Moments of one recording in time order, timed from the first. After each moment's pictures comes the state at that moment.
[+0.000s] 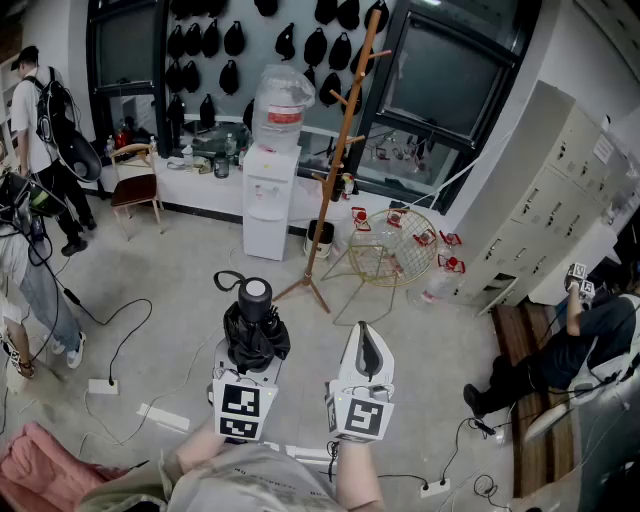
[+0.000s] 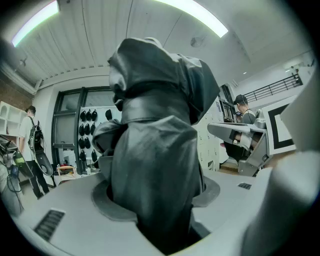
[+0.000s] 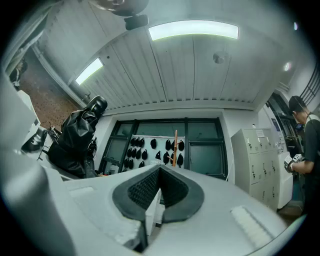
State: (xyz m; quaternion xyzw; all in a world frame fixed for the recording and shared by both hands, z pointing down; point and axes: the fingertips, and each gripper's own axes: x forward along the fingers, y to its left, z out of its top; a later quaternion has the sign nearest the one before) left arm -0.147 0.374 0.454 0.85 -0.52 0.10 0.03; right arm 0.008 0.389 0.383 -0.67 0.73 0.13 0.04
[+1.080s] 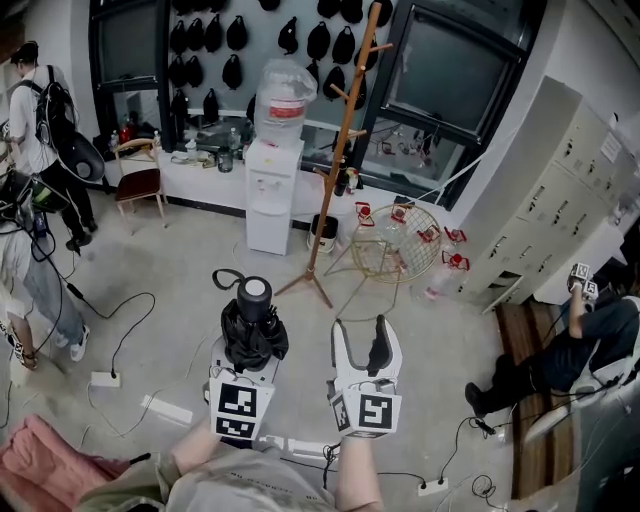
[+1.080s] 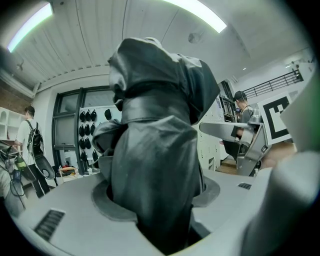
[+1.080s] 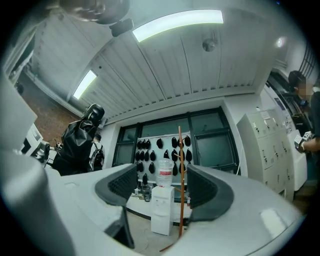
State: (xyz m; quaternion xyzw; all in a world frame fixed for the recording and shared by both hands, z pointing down) left arm -0.132 0.376 0.449 0.84 -0.52 0.12 0.02; right arm 0.026 0.379 0.382 -0.63 0.77 0.07 0.09
